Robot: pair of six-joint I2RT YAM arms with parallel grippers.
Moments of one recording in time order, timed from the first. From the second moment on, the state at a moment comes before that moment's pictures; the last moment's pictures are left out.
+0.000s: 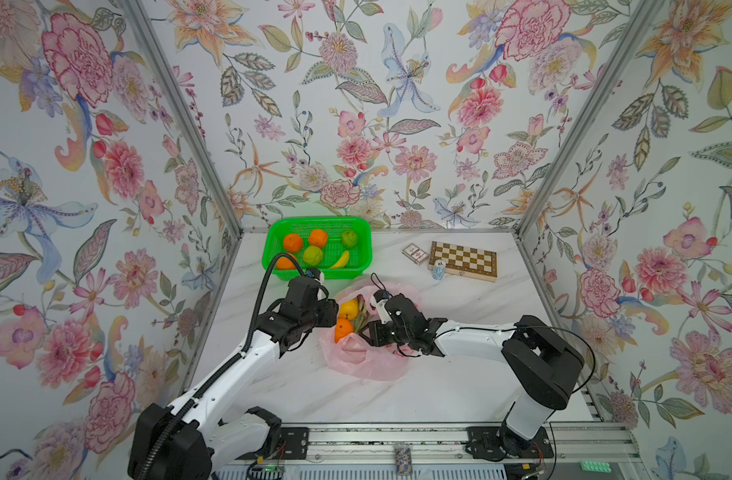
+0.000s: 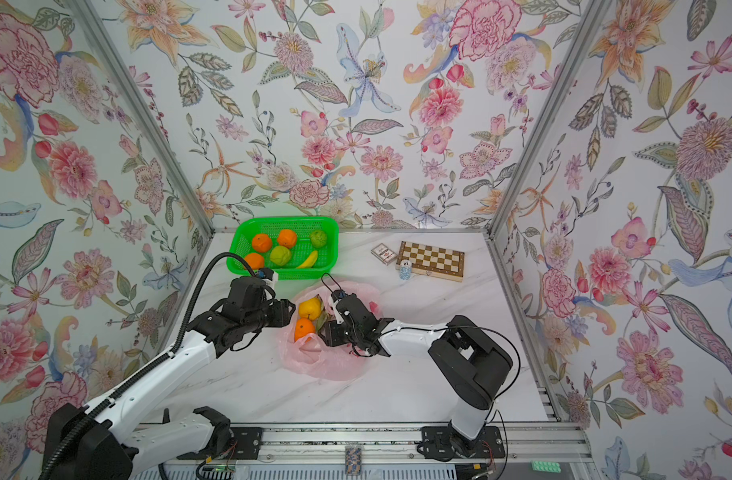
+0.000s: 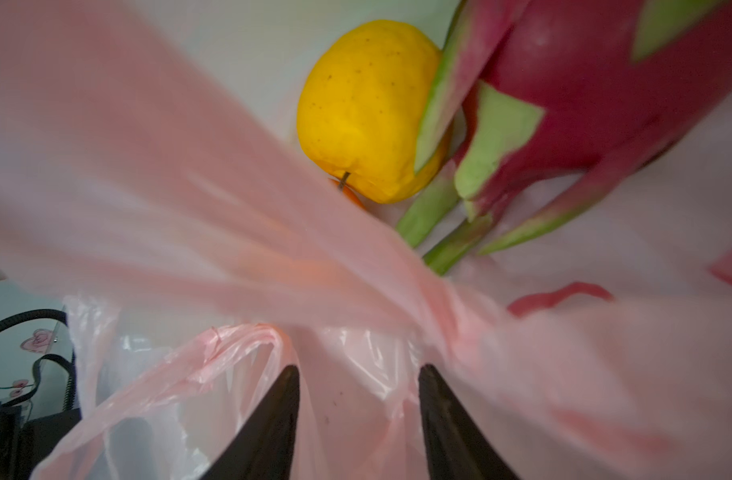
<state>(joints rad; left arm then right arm) -0.46 1.14 0.83 -0.46 0.00 -0.39 0.89 1.75 0.92 0.13 -0.21 0.57</state>
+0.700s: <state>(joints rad) -0.46 1.14 0.78 -0.44 -0.04 -0.47 0.95 2.03 1.29 0.02 -0.12 0.53</state>
